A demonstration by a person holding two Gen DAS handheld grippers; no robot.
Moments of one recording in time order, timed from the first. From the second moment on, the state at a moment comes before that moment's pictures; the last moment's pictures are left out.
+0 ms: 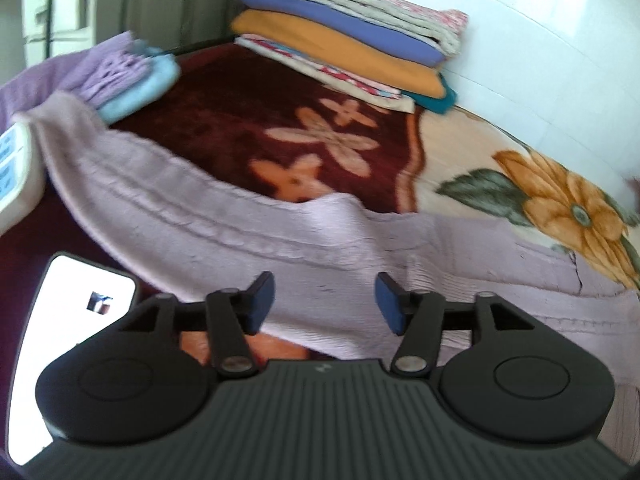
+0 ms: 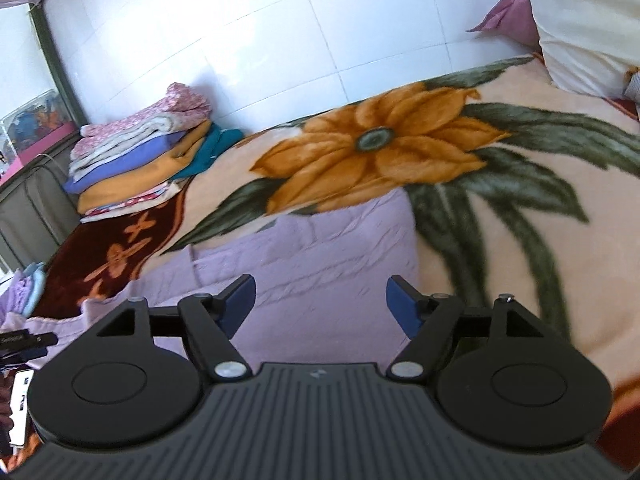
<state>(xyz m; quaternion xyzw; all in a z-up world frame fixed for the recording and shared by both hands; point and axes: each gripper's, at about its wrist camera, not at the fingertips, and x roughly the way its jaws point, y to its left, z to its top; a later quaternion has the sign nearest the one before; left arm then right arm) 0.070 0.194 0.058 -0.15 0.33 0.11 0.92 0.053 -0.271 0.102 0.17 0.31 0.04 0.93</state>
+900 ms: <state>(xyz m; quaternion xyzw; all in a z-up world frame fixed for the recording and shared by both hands) 0.080 0.241 0.015 -0.20 0.29 0.18 0.92 -0.003 -0.253 0.044 0.21 0.38 0.00 0.90</state>
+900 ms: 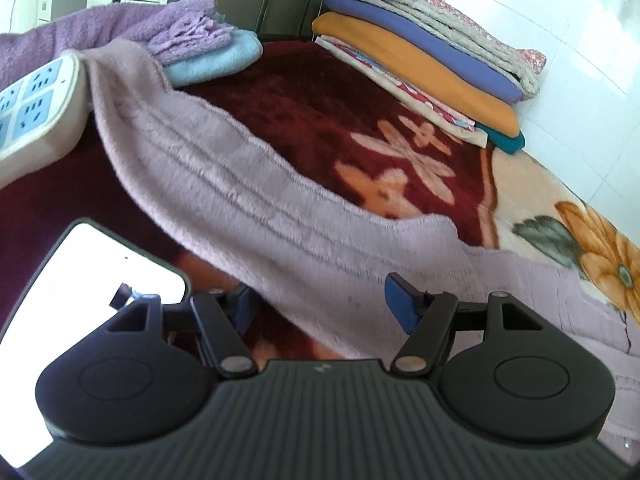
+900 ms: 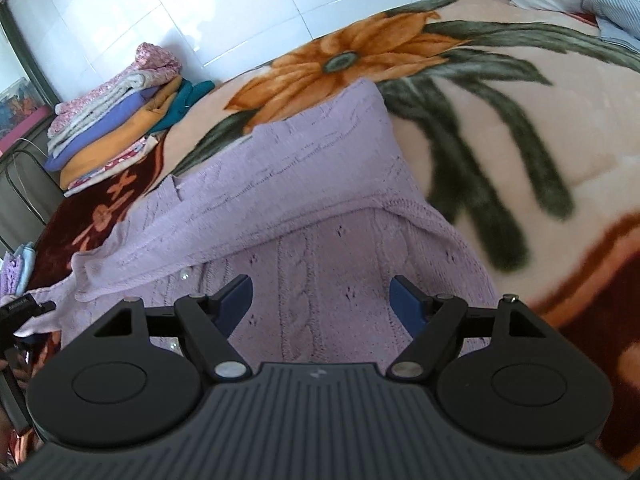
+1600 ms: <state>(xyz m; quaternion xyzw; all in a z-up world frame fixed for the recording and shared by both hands) 0.094 0.299 0.029 -0.25 0.23 0.16 0.93 -0.004 -0.254 0.050 0.19 0.35 0.01 0.92</state>
